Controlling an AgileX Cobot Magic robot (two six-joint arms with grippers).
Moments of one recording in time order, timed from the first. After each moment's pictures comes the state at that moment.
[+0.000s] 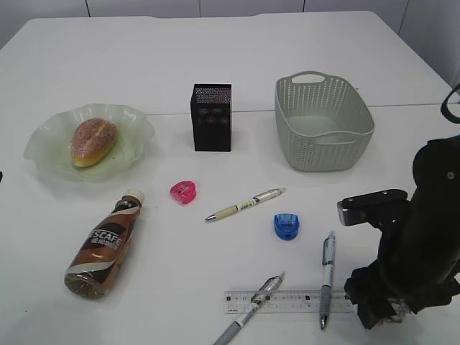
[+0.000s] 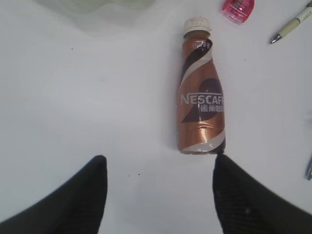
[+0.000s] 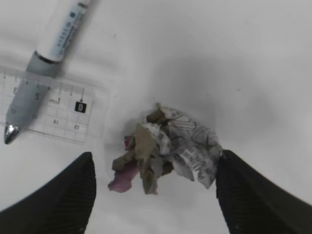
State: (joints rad) left arm -0.06 1.23 -0.91 -0.27 0.89 0.19; right arm 0.32 1.72 -0.79 0.06 0.72 0.05
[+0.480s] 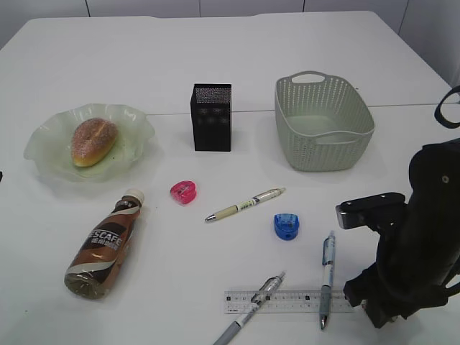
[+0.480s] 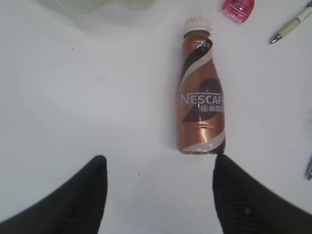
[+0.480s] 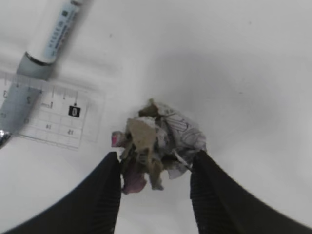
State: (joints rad) left arm -0.06 1.23 -0.91 -0.27 0.89 0.19; right arm 0.32 1.75 -0.79 0.05 0.71 0.05
